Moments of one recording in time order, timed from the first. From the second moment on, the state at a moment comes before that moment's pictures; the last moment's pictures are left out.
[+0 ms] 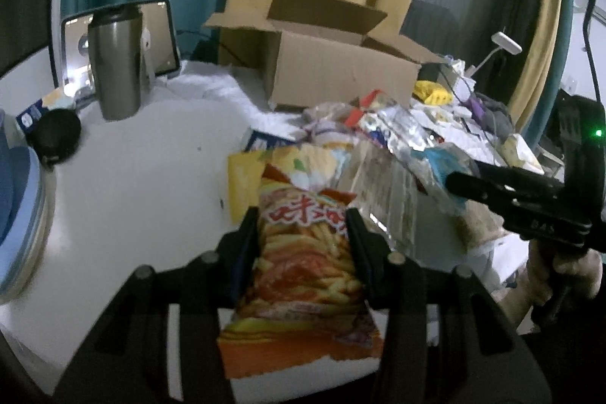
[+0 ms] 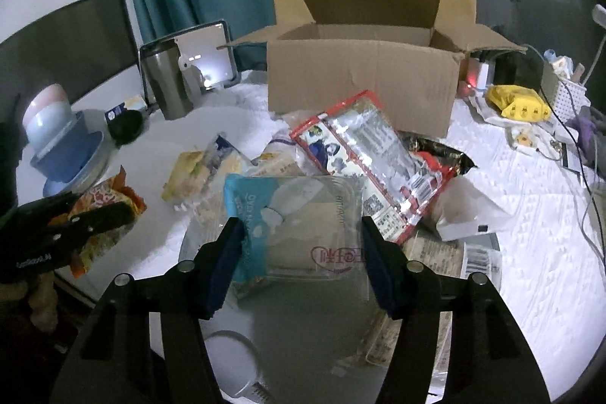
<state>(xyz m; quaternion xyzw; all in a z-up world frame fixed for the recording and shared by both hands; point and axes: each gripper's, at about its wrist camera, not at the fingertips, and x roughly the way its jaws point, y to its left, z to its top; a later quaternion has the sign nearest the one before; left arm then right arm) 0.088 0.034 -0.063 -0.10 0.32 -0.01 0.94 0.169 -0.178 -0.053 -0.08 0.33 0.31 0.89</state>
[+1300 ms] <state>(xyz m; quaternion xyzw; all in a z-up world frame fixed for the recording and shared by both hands) 0.212 0.033 -0.002 -0.08 0.26 -0.03 0.96 0.274 -0.206 0.006 -0.06 0.28 0.28 0.92</state>
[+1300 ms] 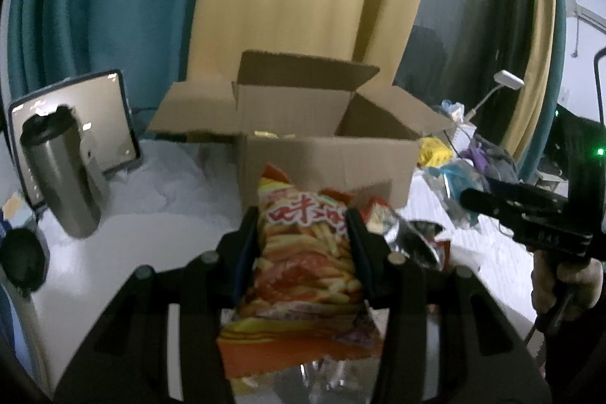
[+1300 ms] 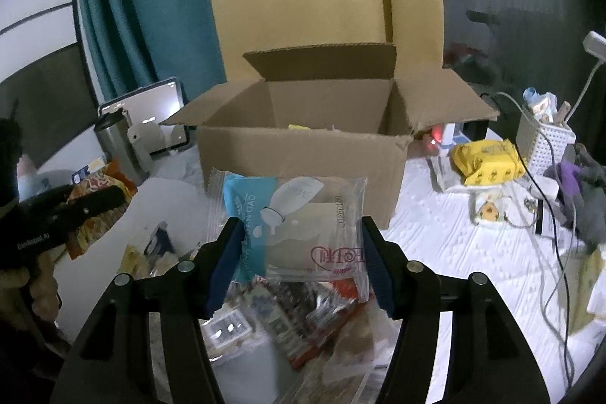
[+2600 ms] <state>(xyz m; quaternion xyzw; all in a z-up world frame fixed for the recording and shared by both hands) 0.396 0.049 0.019 -0.03 0.23 -0.05 0.97 0.421 -0.183 0.036 -0.05 0.25 0.27 0.93</state>
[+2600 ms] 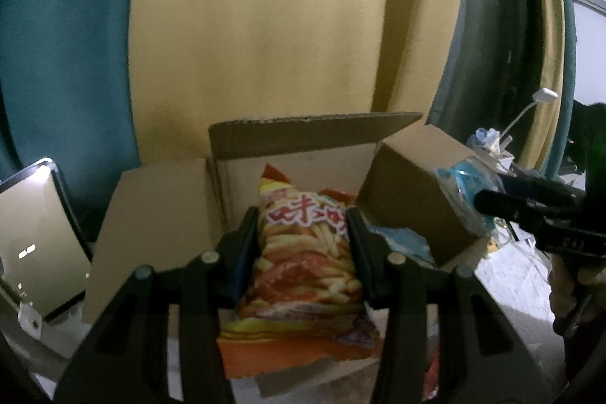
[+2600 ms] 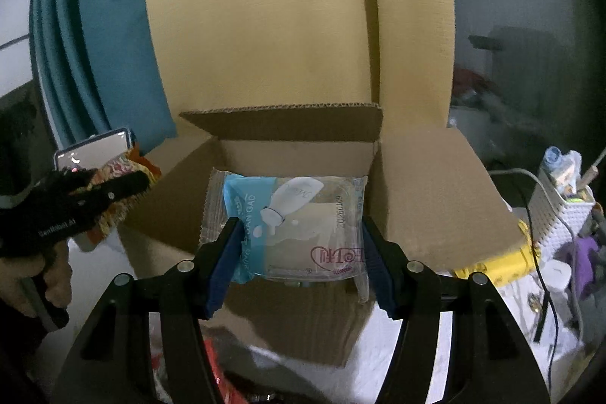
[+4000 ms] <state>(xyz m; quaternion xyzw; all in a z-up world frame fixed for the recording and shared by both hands) 0.378 0.047 0.037 -0.06 0.25 -0.04 0.97 0.446 -0.188 0.064 -0.03 0.26 0.21 0.94</state>
